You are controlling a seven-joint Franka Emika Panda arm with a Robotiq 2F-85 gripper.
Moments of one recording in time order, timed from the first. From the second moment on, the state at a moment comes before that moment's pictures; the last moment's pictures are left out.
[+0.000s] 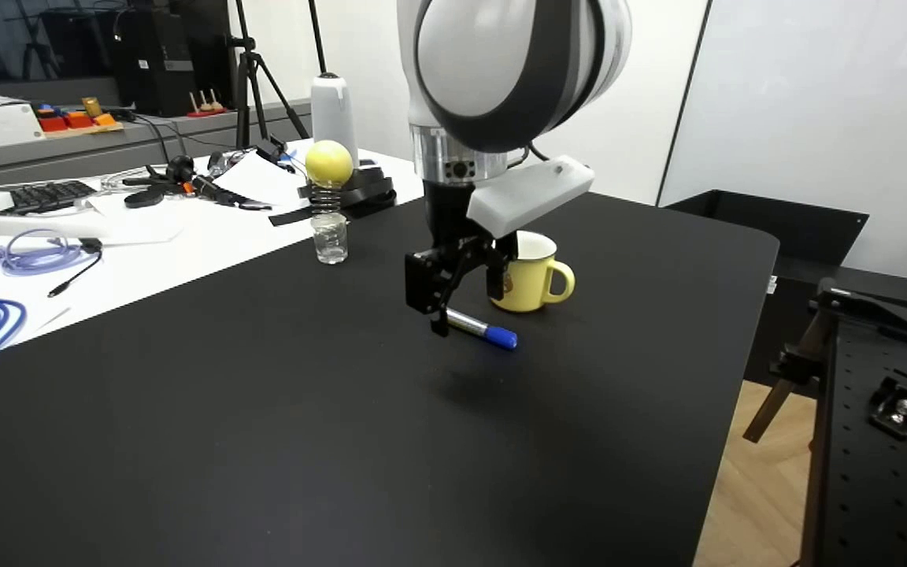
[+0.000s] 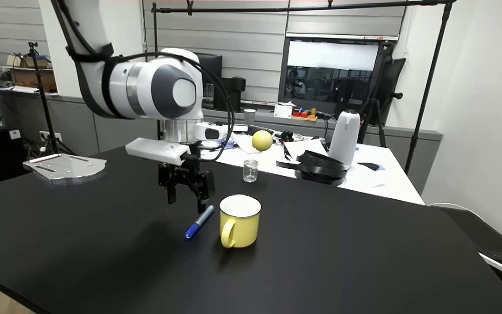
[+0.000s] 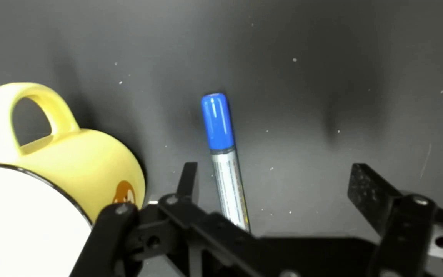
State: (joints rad) arm 0.07 0.47 -0.04 -2.32 -0.09 2.76 0.20
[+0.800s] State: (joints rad) arm 0.08 0.63 -0.08 -2.16 -0.04 2.70 0.21
